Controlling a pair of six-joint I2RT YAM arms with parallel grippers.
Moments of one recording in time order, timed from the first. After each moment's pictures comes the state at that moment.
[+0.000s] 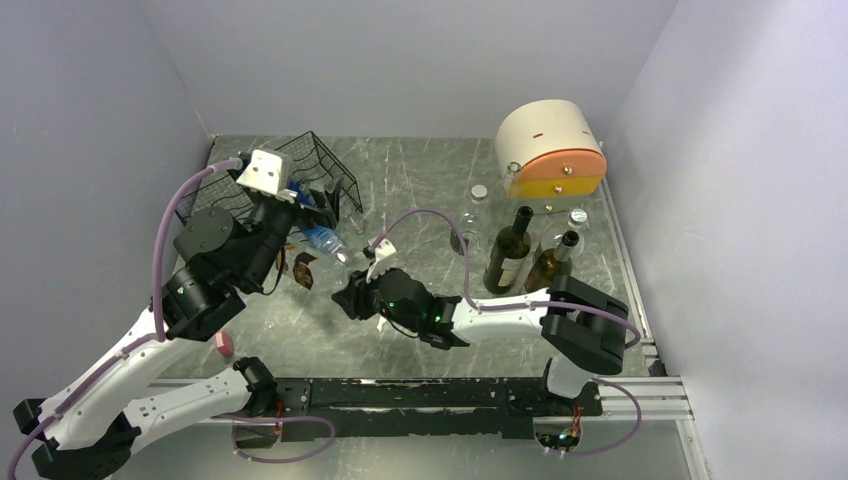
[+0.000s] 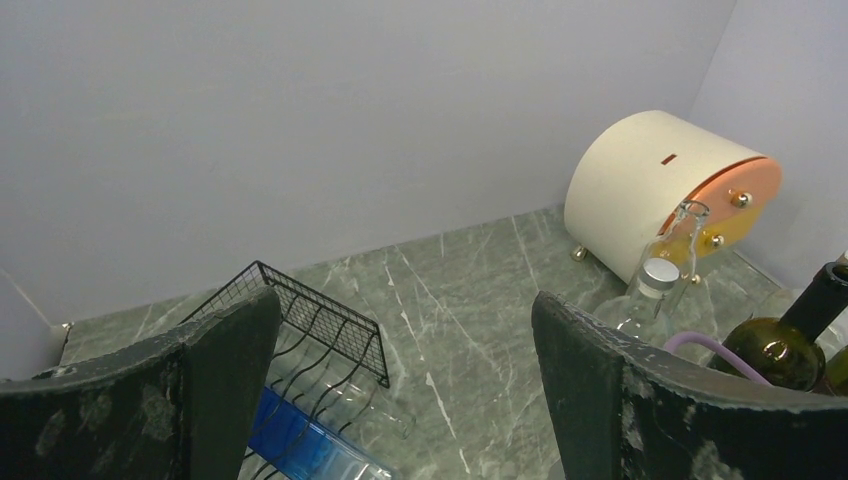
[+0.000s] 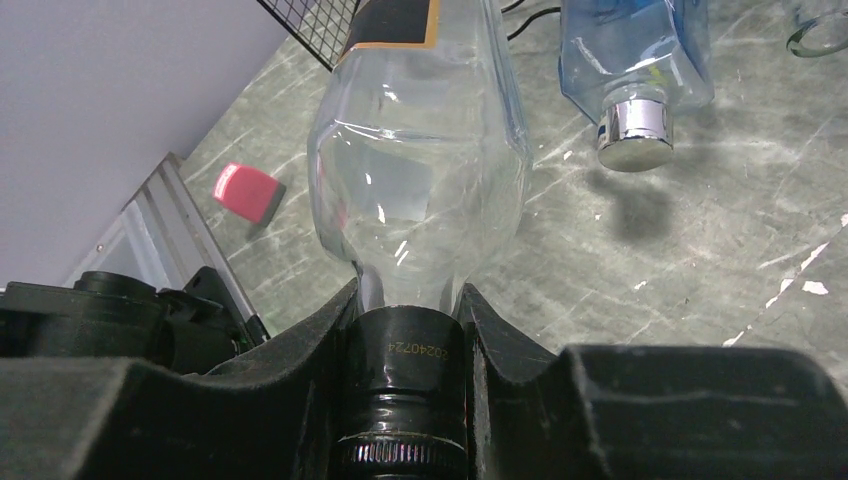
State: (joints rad) left arm -0.85 0.82 1.12 -0.13 -0.50 0.07; right arm 1.23 1.64 0.83 0.55 0.25 0.54
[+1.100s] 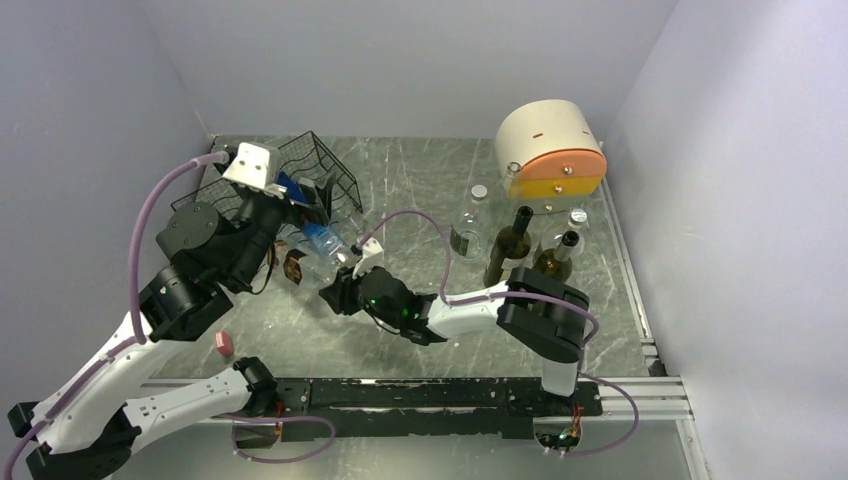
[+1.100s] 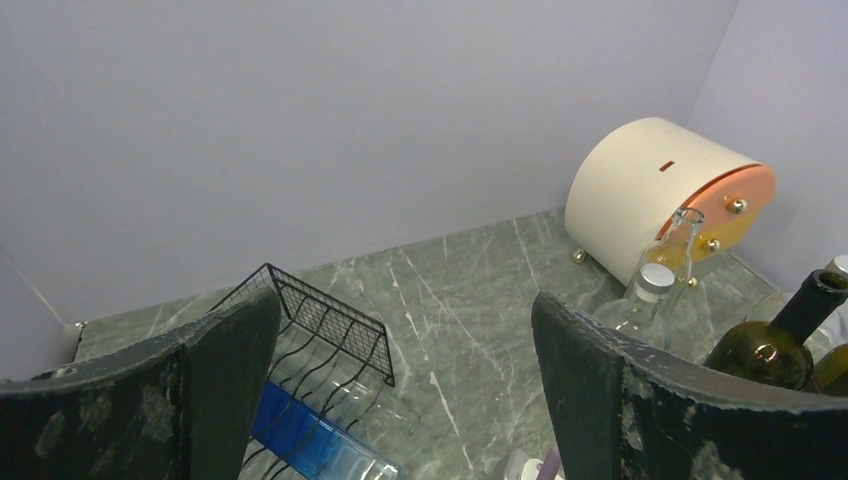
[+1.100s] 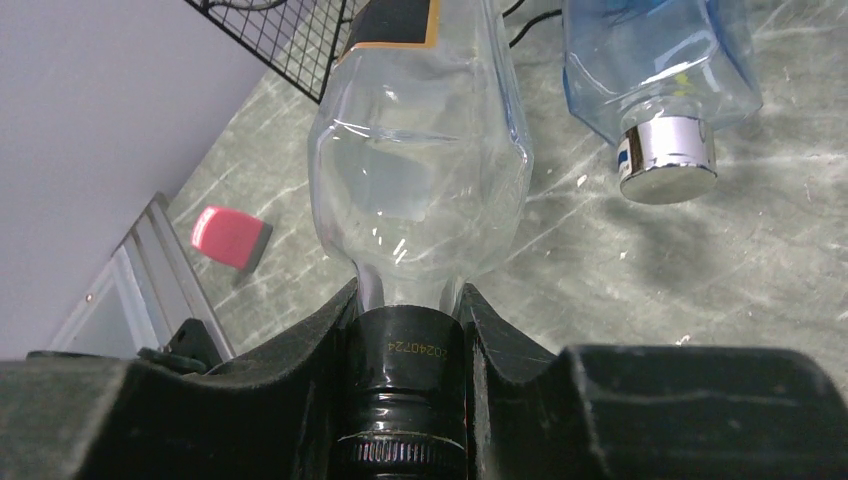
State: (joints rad) left arm -0.85 0.82 1.20 -0.21 -0.50 0.07; right arm 1.21 1.84 0.93 0.66 0.26 0.60
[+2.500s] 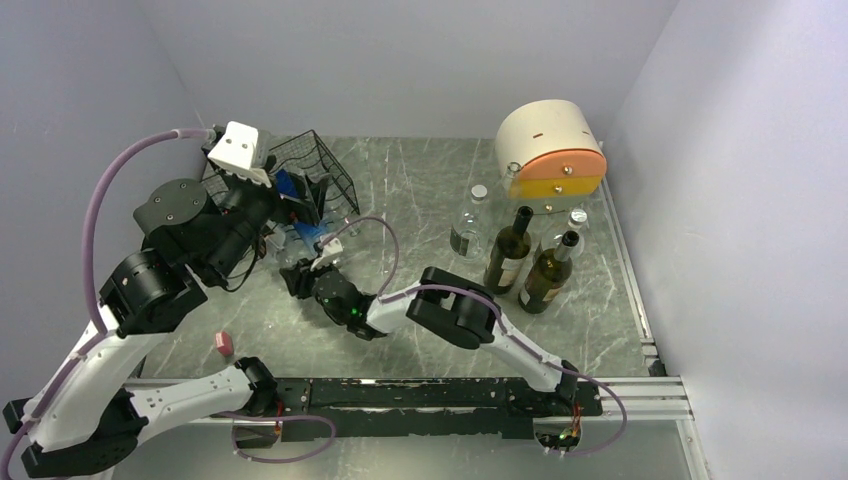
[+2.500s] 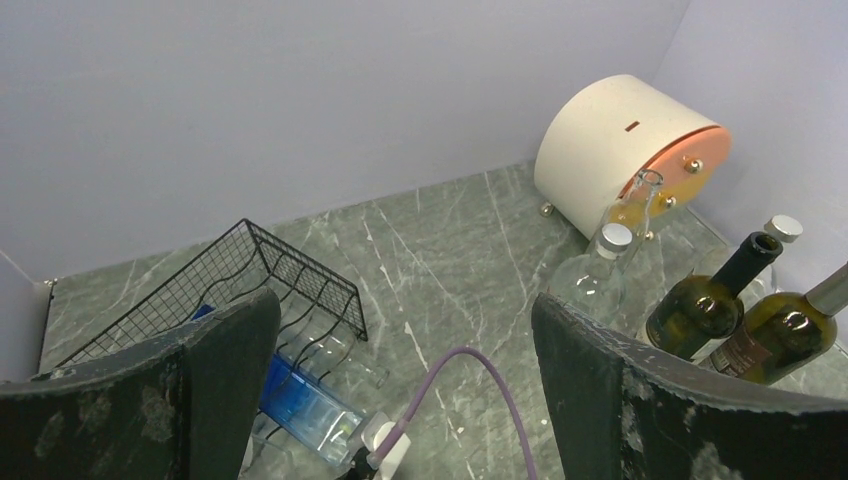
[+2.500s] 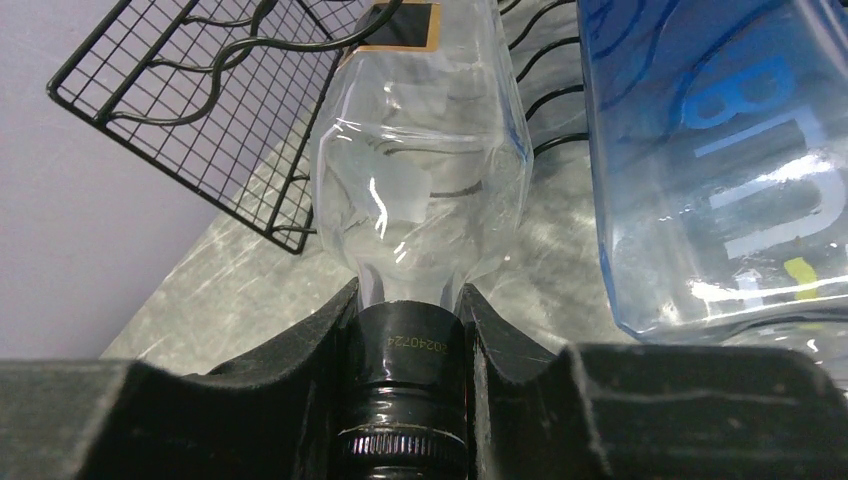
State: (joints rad) left arm -0.85 0.91 1.48 -0.55 -0.46 -0.05; right arm 1.21 2.42 1.43 0.95 0.43 0.55
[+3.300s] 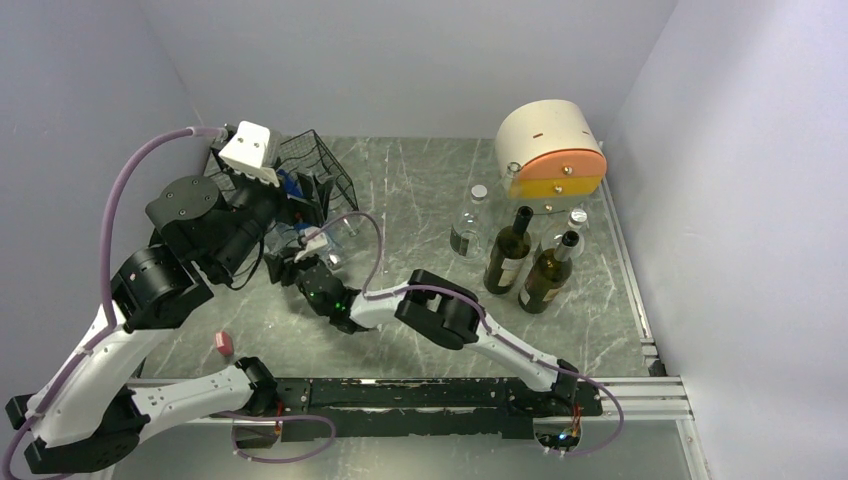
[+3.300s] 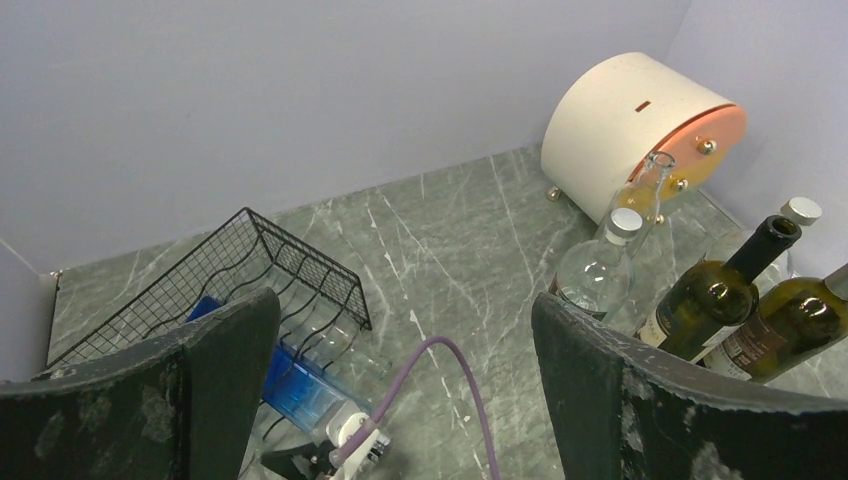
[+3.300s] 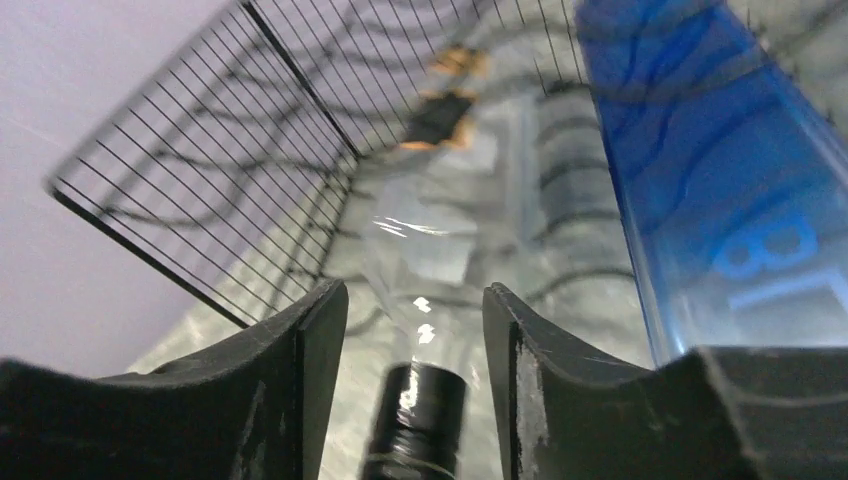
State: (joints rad) left arm -0.85 0.92 1.48 -0.57 -0.46 -0.05; right arm 1.21 2.59 1.70 0.96 0.51 0.39
